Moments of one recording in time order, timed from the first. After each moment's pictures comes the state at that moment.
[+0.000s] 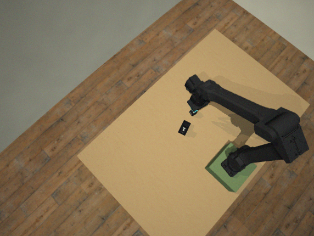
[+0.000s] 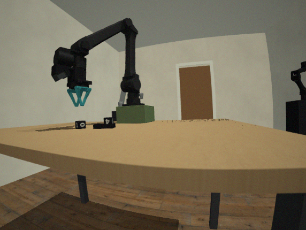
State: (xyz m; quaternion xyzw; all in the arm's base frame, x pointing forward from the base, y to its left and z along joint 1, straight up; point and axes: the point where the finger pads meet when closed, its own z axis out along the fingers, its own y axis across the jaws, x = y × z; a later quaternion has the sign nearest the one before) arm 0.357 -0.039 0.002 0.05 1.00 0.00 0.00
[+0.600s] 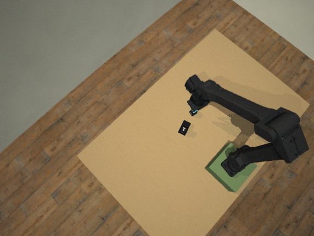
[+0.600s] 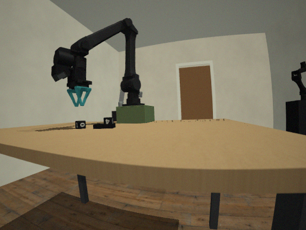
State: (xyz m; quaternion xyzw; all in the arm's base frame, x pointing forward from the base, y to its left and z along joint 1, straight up) arm 0.357 -0.039 0.002 0.05 1.00 0.00 0.00
